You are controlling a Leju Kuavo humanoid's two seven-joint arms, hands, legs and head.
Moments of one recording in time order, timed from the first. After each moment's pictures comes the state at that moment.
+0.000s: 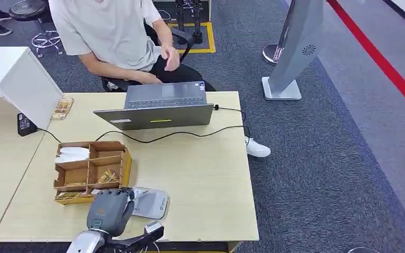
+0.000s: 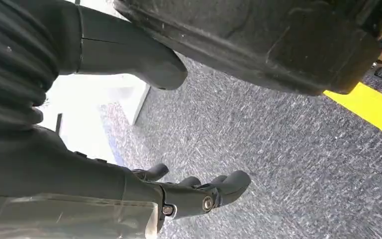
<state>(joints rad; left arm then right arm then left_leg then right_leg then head) 0.03 0.13 -0.62 -1.55 -1.36 0.02 0.19 -0.06 0.04 0.96 -0.12 -0.21 -0.27 0.22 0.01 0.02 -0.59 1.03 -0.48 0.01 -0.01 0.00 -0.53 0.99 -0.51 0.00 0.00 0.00</state>
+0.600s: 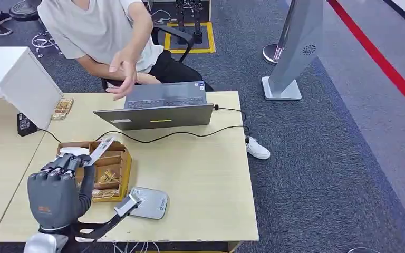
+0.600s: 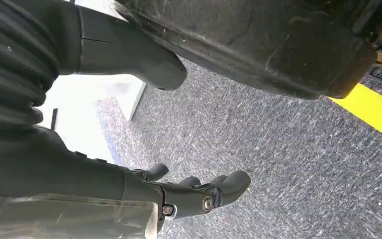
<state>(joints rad) 0.00 0.15 -0.53 -1.83 -1.54 0.48 0.21 -0.06 0.04 0.97 -0.12 -0.21 -0.27 0.20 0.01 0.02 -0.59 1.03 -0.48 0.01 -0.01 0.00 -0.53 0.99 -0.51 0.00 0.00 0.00</state>
